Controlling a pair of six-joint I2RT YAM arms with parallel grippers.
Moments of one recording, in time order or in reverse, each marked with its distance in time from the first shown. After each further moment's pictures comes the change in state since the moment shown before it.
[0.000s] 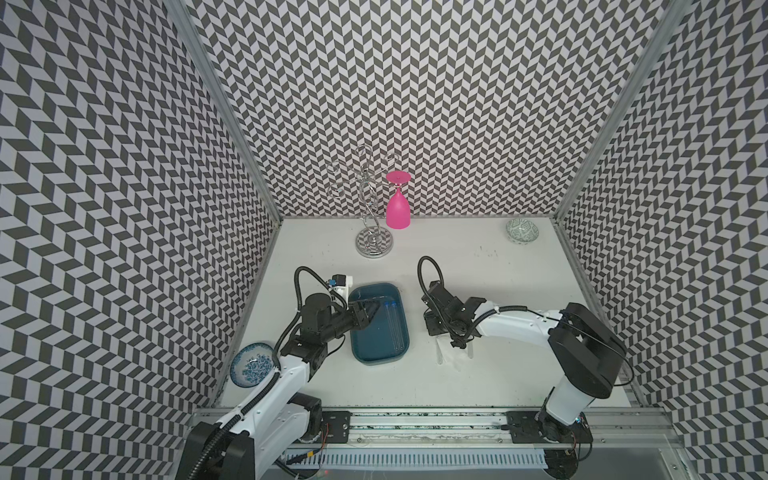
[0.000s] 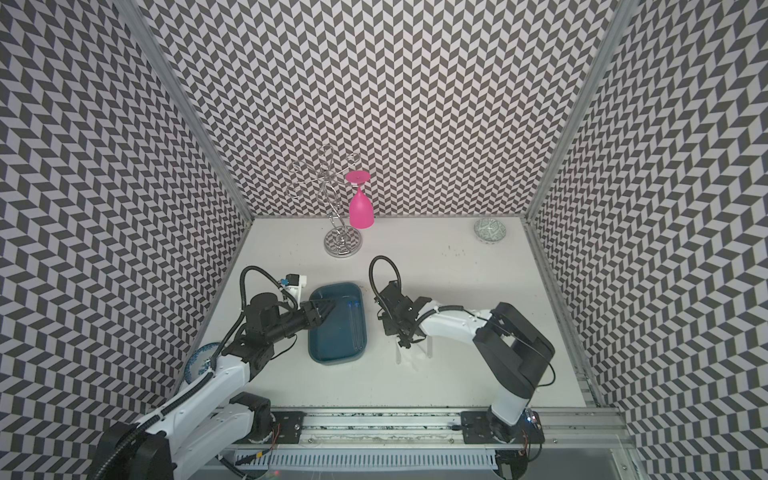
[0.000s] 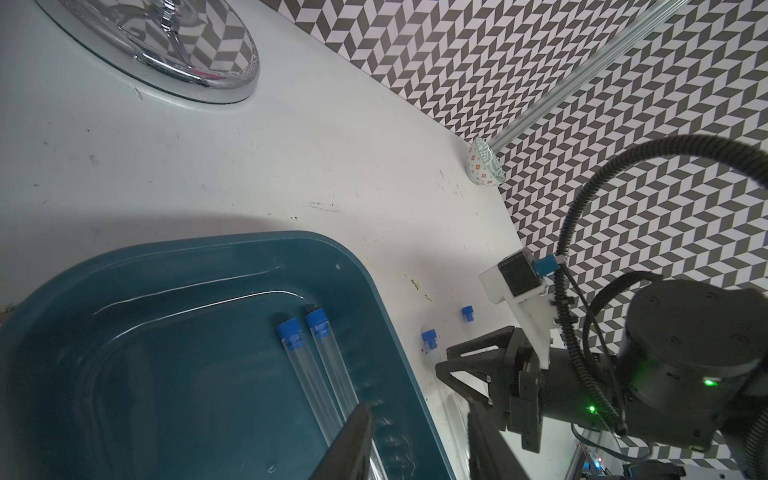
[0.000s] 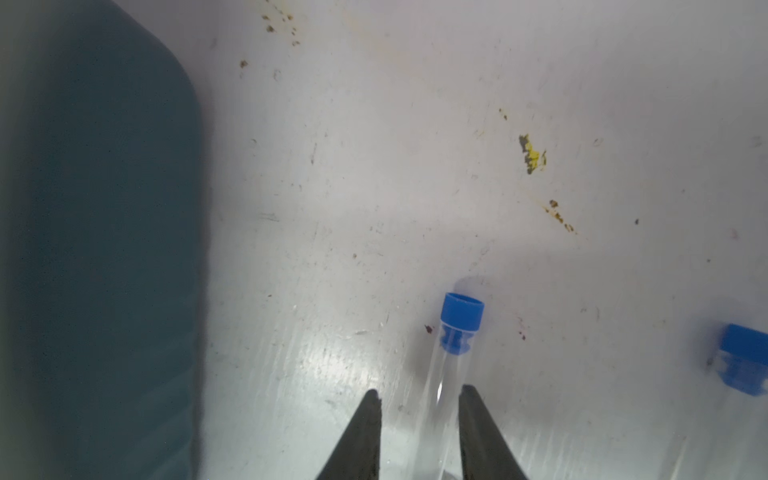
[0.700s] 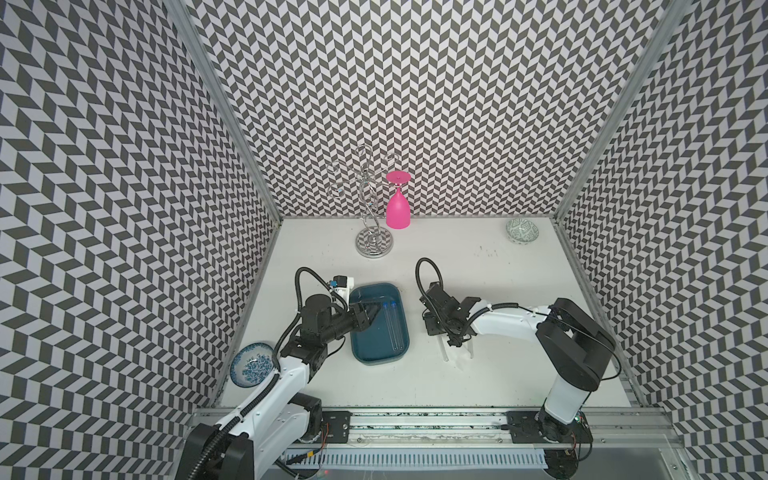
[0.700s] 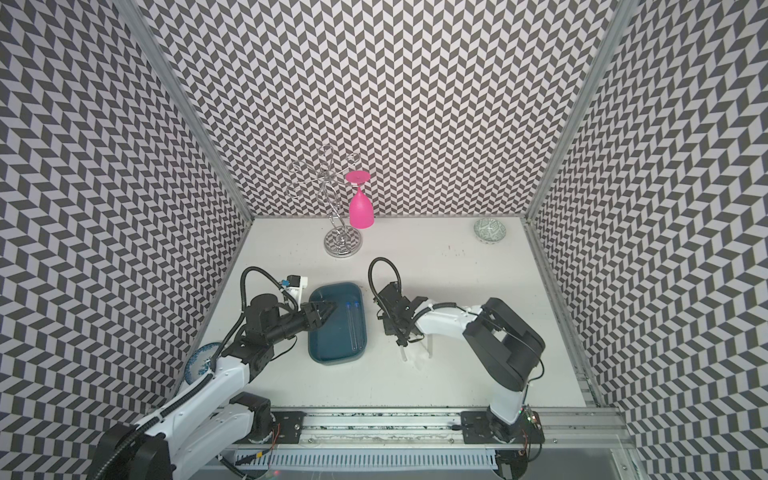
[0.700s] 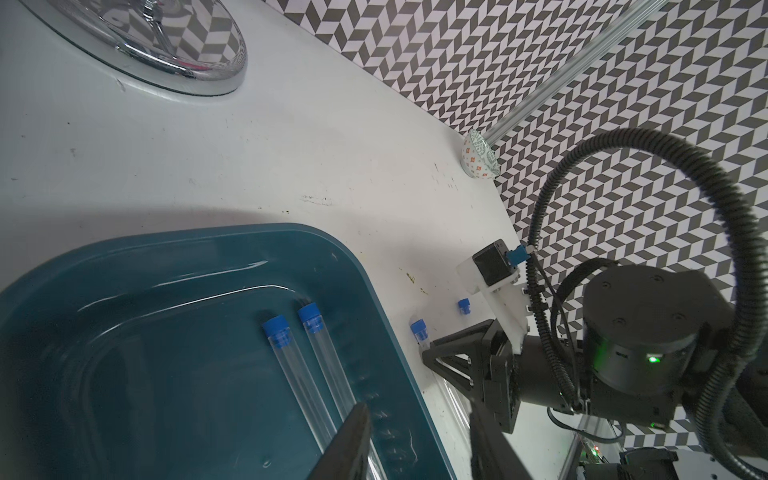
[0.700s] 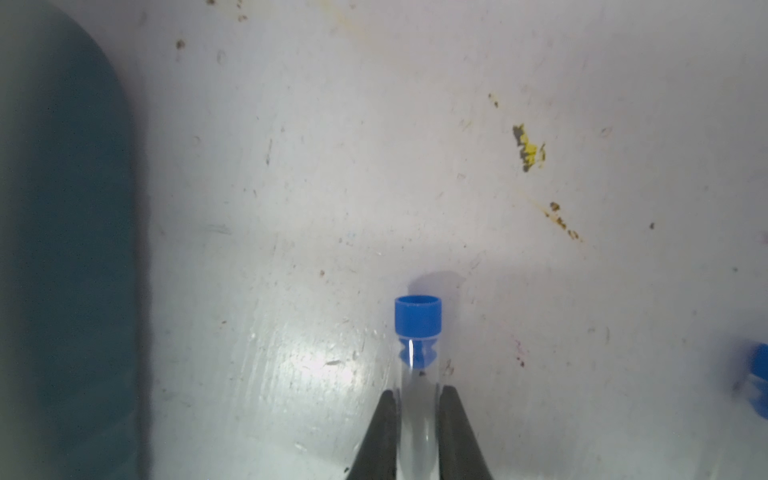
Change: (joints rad) left arm -0.007 -0.006 -0.008 0.001 0.031 0.009; right arm -0.031 0.027 -0.006 0.036 -0.017 0.032
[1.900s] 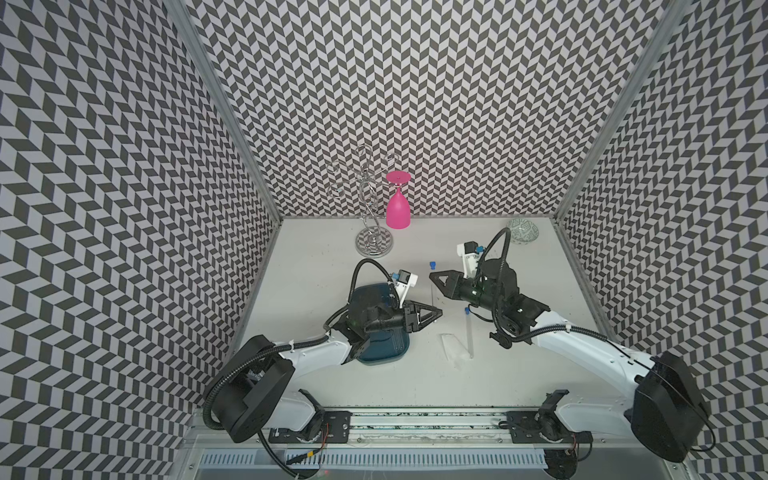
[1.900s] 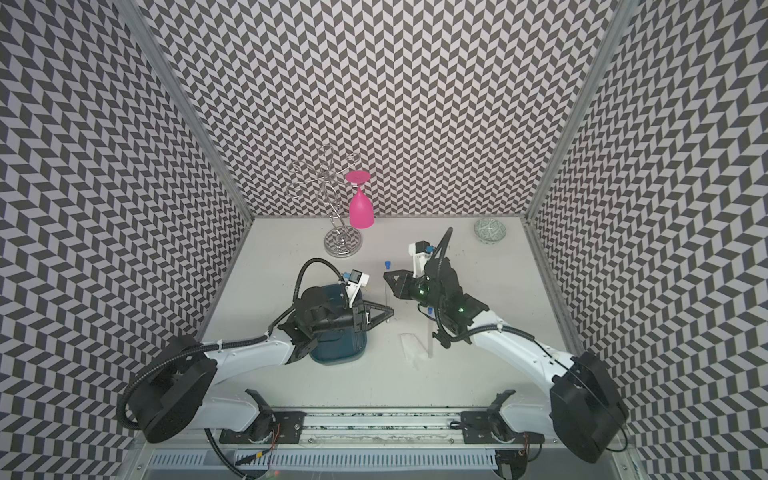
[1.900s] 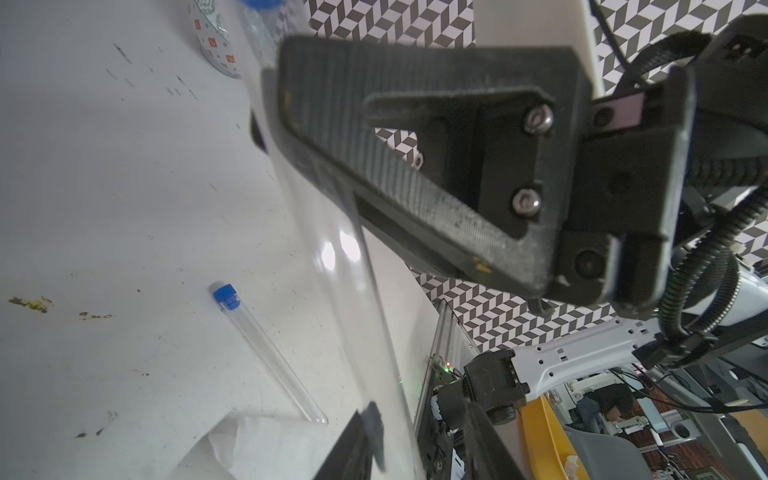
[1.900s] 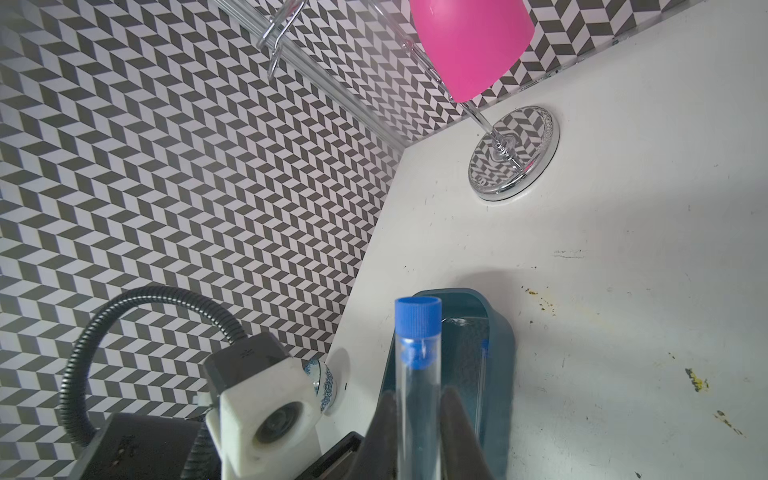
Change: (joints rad) left arm -0.431 0.458 0.179 0.562 0.126 -0.236; right arm -0.171 -0.483 -0.174 0.518 -0.408 0.188
